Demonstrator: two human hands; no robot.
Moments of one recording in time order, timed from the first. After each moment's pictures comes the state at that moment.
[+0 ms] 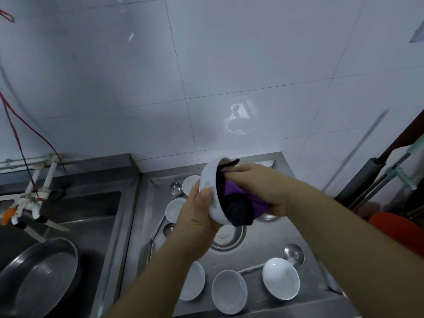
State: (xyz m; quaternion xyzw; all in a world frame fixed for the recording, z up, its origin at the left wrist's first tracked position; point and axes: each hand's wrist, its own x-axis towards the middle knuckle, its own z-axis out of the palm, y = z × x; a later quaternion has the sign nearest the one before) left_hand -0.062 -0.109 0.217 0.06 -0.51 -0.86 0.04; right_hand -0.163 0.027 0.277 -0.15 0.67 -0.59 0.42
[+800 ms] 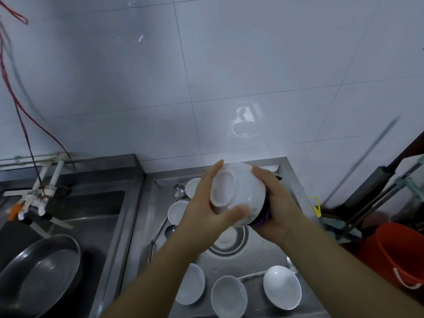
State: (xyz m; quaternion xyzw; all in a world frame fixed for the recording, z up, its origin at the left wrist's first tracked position) left_hand -0.066 -0.113 0.236 0.07 -0.79 -0.60 0.08; right_hand -0.153 0.036 0.235 0.00 0.37 -0.84 0.41
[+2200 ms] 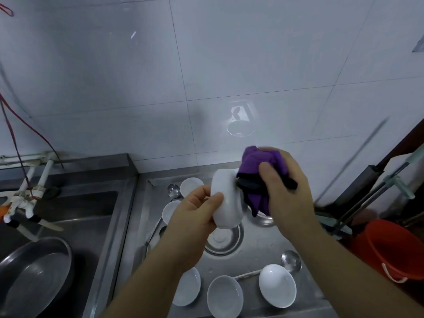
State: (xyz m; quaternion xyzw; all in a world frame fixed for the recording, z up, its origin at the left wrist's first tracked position) left_hand -0.060 -0.115 0.231 0.18 -0.56 -0.81 0.04; right_hand -0.149 0.048 0.253 -0.19 0.65 -0.74 -0.03
